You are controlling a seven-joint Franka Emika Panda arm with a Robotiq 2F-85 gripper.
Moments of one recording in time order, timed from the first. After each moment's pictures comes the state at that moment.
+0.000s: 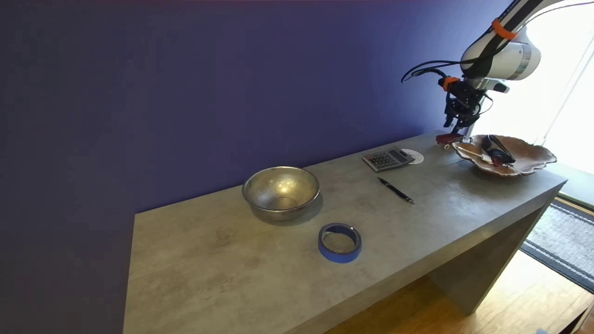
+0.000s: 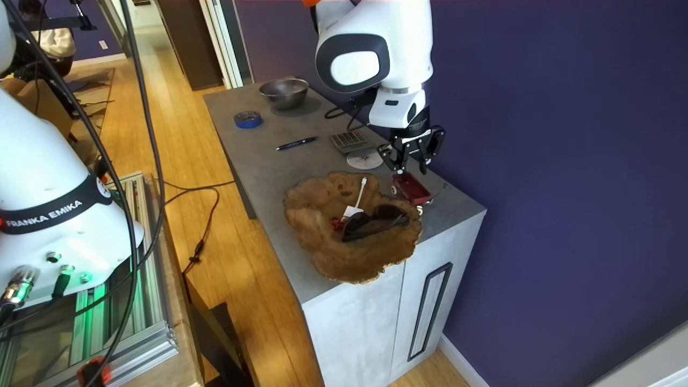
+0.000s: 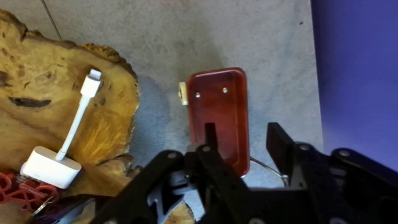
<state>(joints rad) -0.11 0.53 -0.16 -2.12 0.38 2.86 1.32</state>
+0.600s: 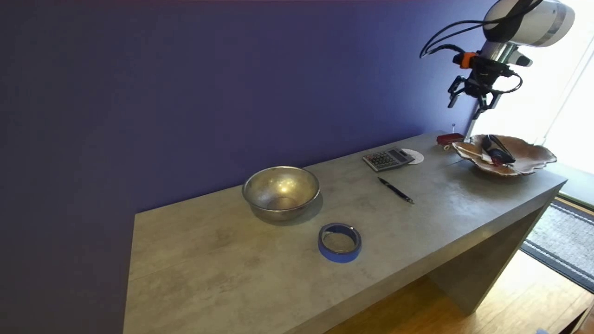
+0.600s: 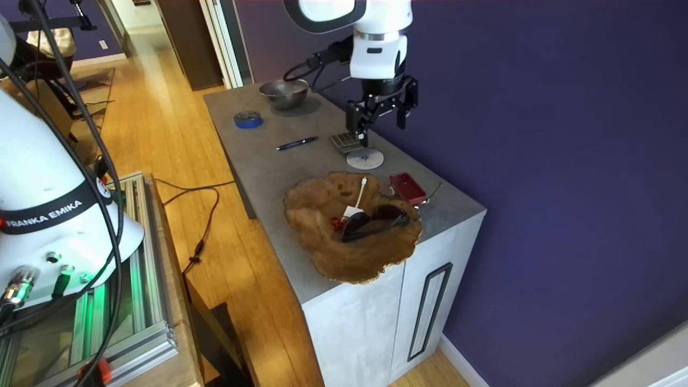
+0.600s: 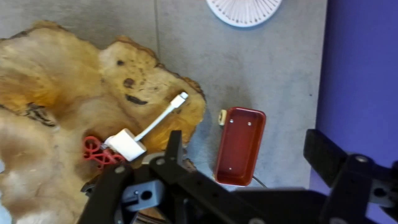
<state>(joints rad) -0.11 0.25 -0.13 -2.28 0.36 2.63 1.08</state>
